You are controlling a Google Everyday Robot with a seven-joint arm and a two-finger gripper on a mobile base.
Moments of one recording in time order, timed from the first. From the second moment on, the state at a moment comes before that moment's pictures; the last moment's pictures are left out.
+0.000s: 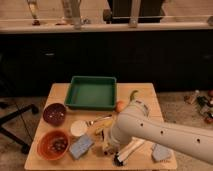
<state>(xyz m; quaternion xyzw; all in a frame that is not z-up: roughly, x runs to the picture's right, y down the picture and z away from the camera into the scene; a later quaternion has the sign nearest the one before) 0.024 0.259 0.644 -0.15 -0.35 -0.65 0.66</state>
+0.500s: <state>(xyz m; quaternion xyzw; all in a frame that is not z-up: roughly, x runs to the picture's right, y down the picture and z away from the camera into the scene) 0.023 0.261 0.648 -0.16 -0.35 -0.65 0.66</state>
